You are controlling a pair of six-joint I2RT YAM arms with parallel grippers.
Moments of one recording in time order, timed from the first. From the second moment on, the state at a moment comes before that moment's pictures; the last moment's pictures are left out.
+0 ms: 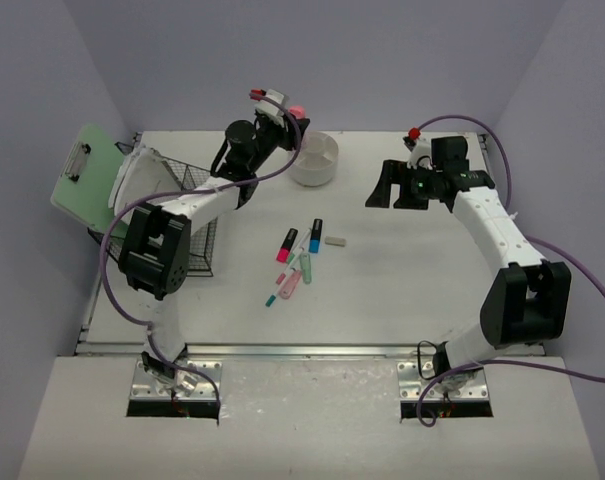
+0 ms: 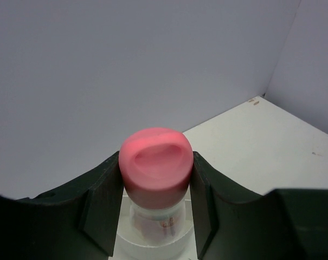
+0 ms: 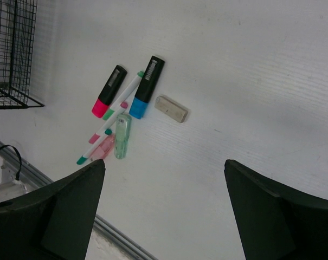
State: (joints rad) left arm -0.36 1.88 1.39 0.66 0.22 -0.04; right arm 0.08 1.53 1.25 -0.57 -0.50 0.16
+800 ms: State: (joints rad) left arm -0.39 2.23 1.71 0.74 0.21 0.00; right arm 0.08 1.57 1.24 -0.52 -0.50 0.16
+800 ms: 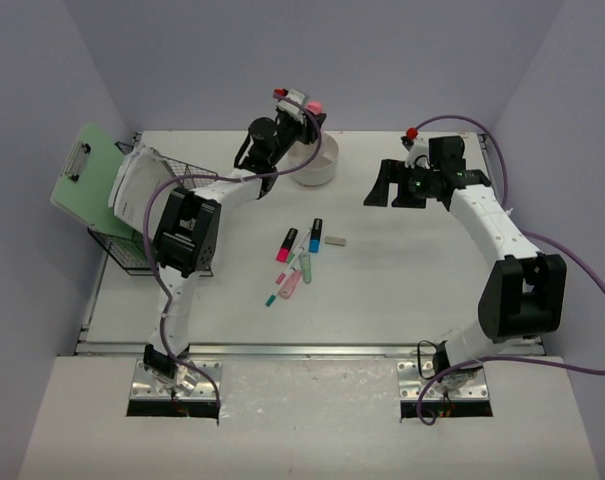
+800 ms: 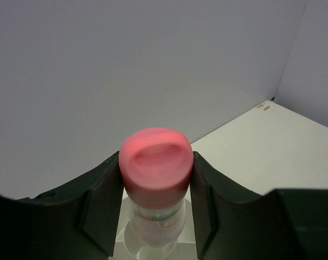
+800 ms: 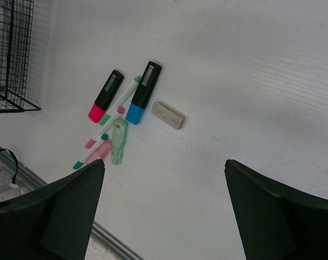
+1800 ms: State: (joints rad) left arm -0.39 2.33 1.65 0.70 0.21 0.00; right arm 0.08 1.59 1.22 -0.50 -0.53 0.16
